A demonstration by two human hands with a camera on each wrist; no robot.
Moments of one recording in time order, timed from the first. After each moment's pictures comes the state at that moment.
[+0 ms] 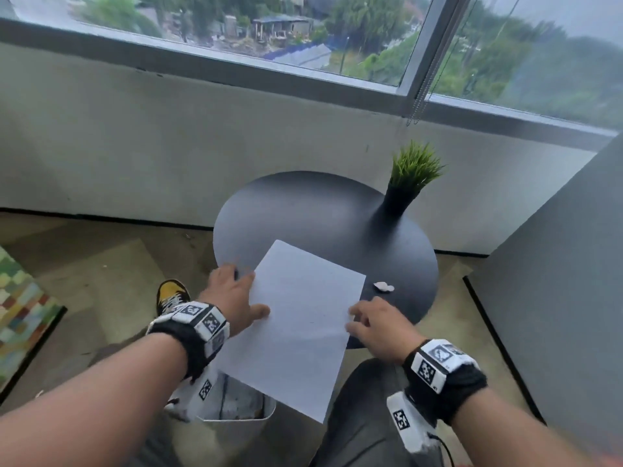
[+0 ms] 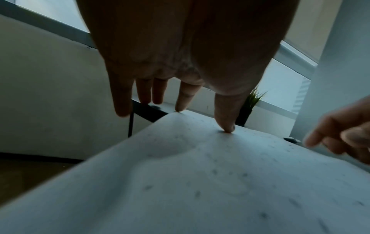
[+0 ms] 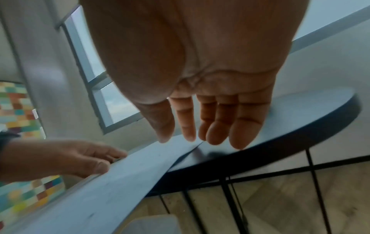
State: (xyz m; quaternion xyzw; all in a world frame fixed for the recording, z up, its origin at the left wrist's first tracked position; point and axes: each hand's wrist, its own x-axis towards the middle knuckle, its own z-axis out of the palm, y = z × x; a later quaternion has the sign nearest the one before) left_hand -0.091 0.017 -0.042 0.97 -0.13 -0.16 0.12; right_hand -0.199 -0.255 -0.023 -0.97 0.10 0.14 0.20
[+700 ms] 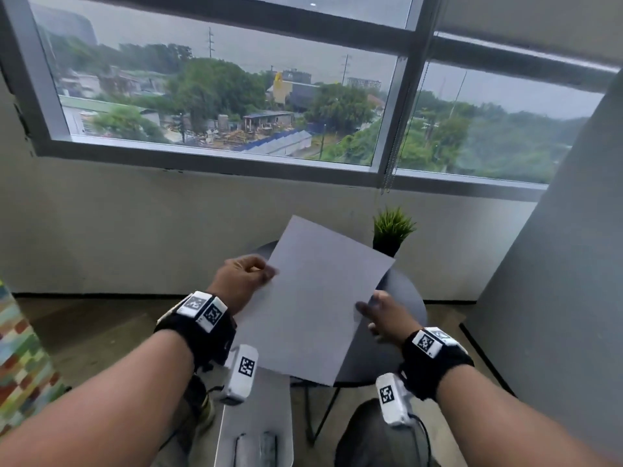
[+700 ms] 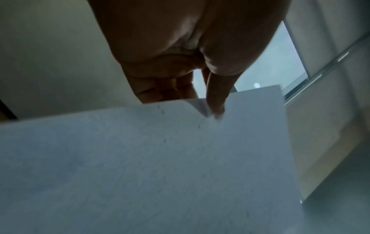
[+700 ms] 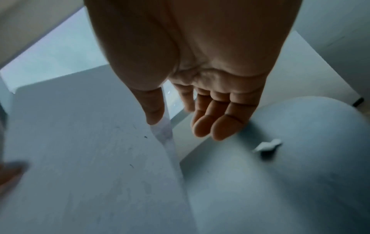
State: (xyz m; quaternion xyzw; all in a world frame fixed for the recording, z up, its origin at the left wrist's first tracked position) left_hand -0.072 0.033 0.065 0.75 -0.11 -0.05 0.65; right_hand -0.177 -0.253 0.038 -0.86 0.19 -0.01 0.47
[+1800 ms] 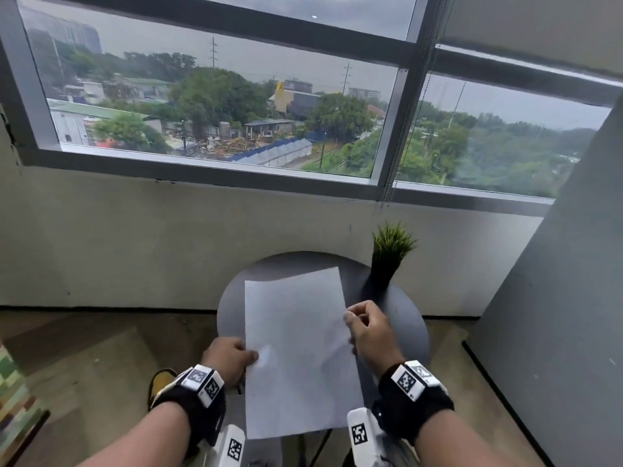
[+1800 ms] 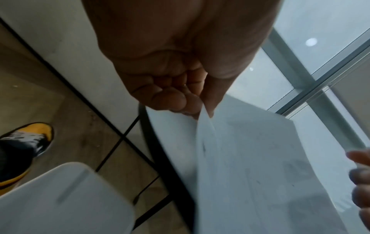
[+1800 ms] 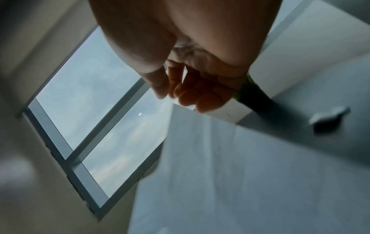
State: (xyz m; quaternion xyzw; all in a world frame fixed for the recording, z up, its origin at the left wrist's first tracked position) left_hand -0.057 0.035 -0.046 0.86 0.01 -0.16 0.48; right_hand -0.156 -0.221 0.042 -0.81 0.18 -0.17 0.54
